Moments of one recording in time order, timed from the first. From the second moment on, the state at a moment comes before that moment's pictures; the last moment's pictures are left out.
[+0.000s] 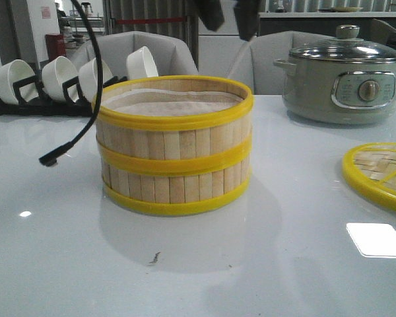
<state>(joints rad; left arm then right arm) -0.79 2.02 -2.10 0.27 1.05 -0.12 -0.02 0.71 -0.58 0.05 0.26 0.15</state>
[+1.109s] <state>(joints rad) -0.30 0.67 -1.14 0.32 0.93 -0.21 -0.02 0.71 -0.58 0.05 0.28 0.15</state>
